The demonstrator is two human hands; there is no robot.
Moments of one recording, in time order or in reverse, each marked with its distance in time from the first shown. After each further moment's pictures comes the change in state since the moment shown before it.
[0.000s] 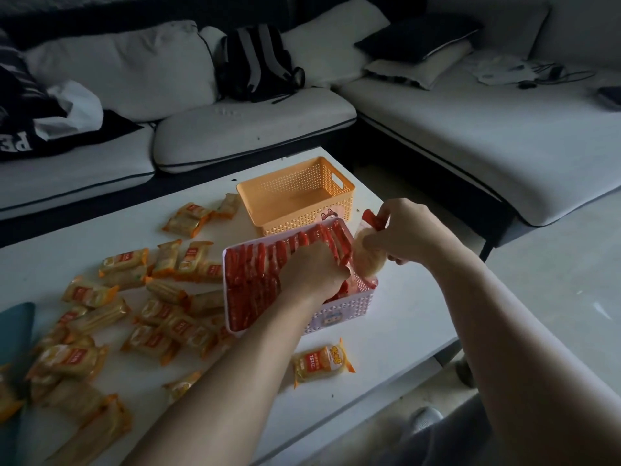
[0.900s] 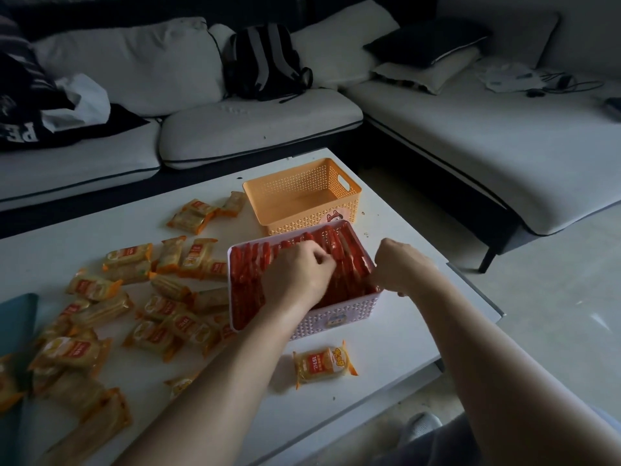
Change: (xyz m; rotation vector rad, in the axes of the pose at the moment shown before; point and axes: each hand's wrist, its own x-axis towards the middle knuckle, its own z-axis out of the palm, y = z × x) left_hand -0.015 -0.023 -0.014 -0.149 0.184 -0.044; right_hand 0.014 0.013 0.051 -0.300 -0.157 0.111
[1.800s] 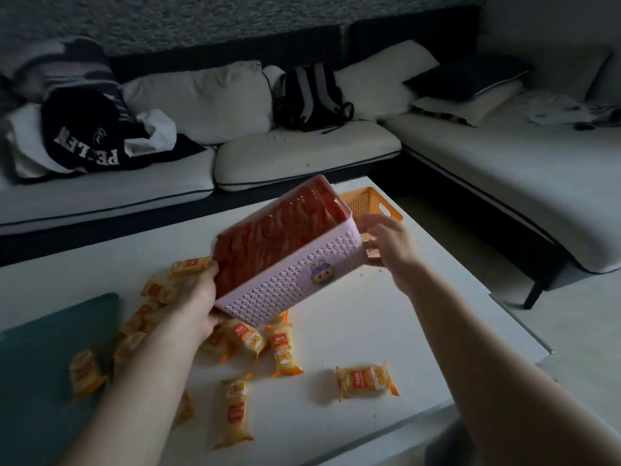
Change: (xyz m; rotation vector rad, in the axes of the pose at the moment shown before) left_hand -0.007 -0.155 -0.118 -1.076 0.225 -0.789; right_hand 0.005 -0.080 -0.017 1.130 0.074 -0.265
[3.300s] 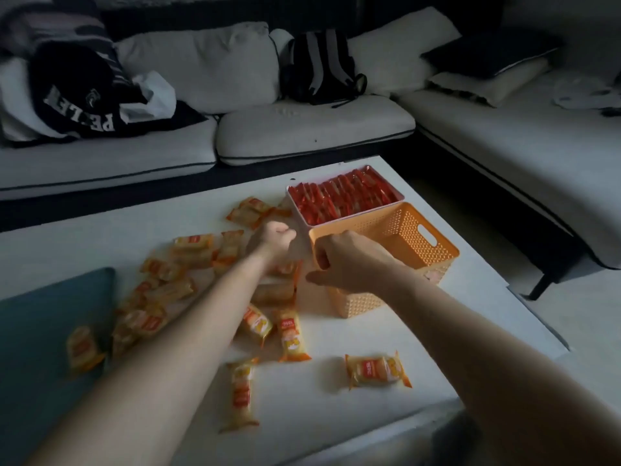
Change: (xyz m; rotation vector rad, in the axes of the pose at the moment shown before) left_hand 0.065 -0.002 0.090 0.619 -0.230 0.343; right_hand -0.021 -0.009 0.066 -1.214 -0.386 -0.472
